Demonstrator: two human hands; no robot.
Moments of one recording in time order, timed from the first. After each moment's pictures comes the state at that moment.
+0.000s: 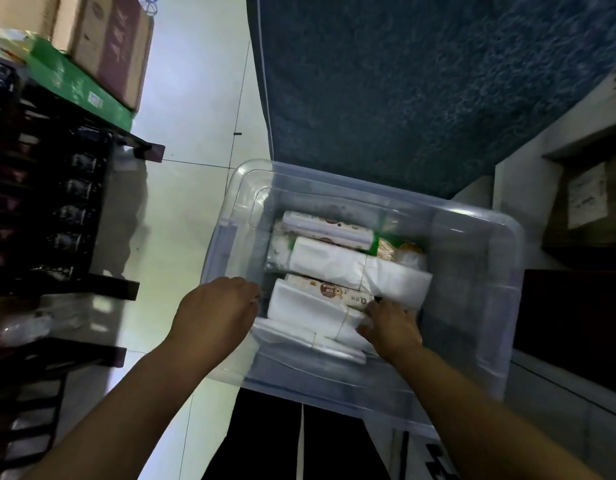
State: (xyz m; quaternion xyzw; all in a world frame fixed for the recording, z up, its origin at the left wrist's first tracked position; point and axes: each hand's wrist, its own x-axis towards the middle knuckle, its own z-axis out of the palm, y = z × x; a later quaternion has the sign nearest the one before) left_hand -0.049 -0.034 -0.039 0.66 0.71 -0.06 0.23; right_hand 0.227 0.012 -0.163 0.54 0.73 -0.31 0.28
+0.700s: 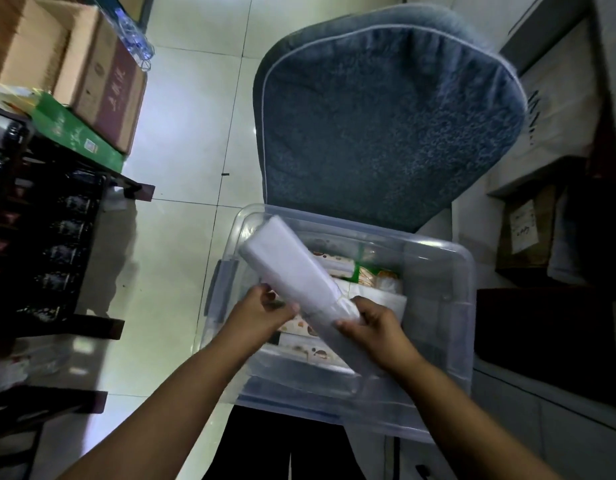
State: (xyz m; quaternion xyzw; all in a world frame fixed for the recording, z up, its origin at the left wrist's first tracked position) left_hand -0.026 0.001 -0.011 0.30 0.71 0.19 0.61; right_hand 0.190 0.035 -0.033 0.57 0.59 -0.57 -0.09
